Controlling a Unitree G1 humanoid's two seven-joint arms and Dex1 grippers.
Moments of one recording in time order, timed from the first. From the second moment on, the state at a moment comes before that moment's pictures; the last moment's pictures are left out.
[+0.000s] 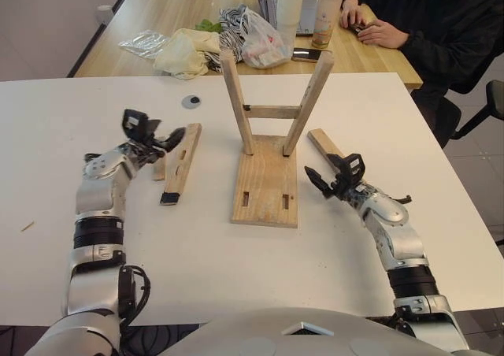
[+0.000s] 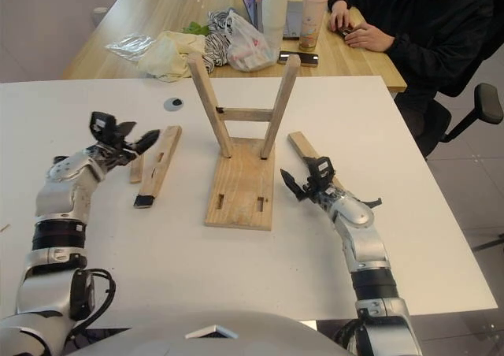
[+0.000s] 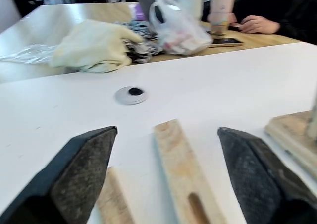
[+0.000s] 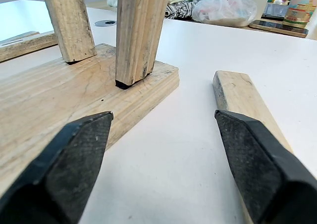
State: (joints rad) left arm -0.39 0.50 0.22 0.50 -0.21 0.24 -0.57; right arm -0.07 -0.28 0.04 0.12 0.19 0.12 0.50
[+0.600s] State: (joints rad) left arm -0.42 0.49 0.16 0.67 -0.14 0.36 -0.46; right arm -0.05 -0.28 0.04 0.10 0.19 0.15 0.50
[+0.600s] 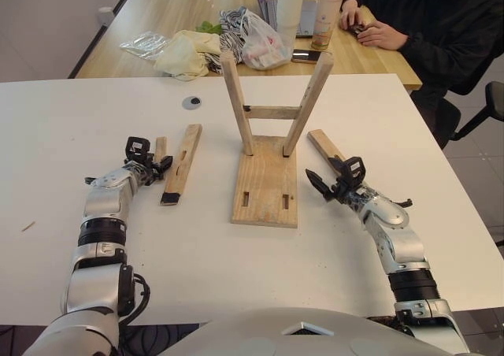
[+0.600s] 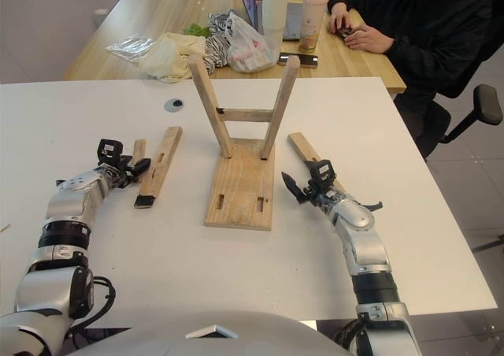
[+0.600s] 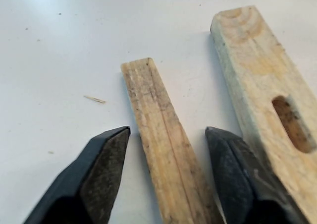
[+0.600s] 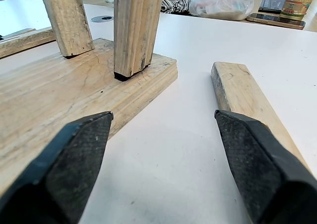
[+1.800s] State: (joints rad) left arm -0.59 0.22 -0.12 0.02 -0.25 -0.28 -0.70; right arm -0.44 -0.18 -0.16 -0.41 1.14 0.59 0.30
